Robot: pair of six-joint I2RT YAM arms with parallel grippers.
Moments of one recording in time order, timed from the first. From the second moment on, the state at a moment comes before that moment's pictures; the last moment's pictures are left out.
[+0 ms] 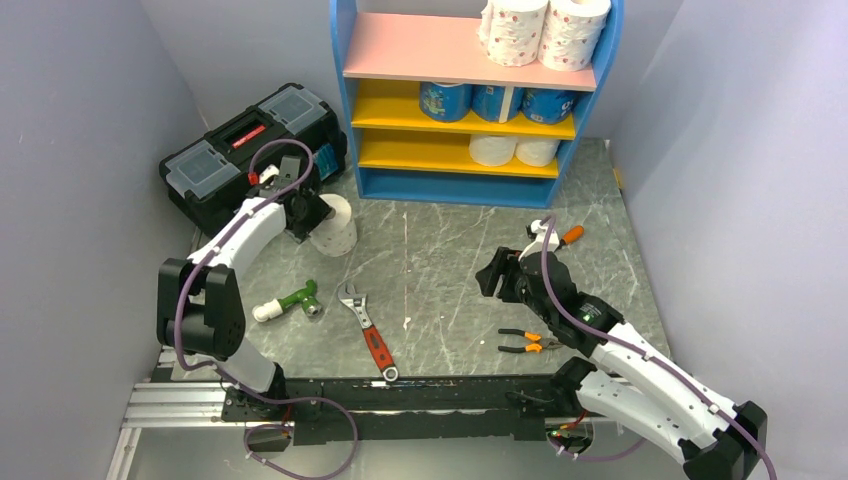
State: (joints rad) left arm -0.19 1.59 1.21 -0.64 -0.24 -1.00; right arm 0.70 0.72 0.59 -0.40 0.25 0.66
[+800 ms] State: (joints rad) left arm -0.40 1.41 1.18 -0.67 -0.24 -0.99; right arm 0.70 0.68 0.65 -0.47 0.38 0.60
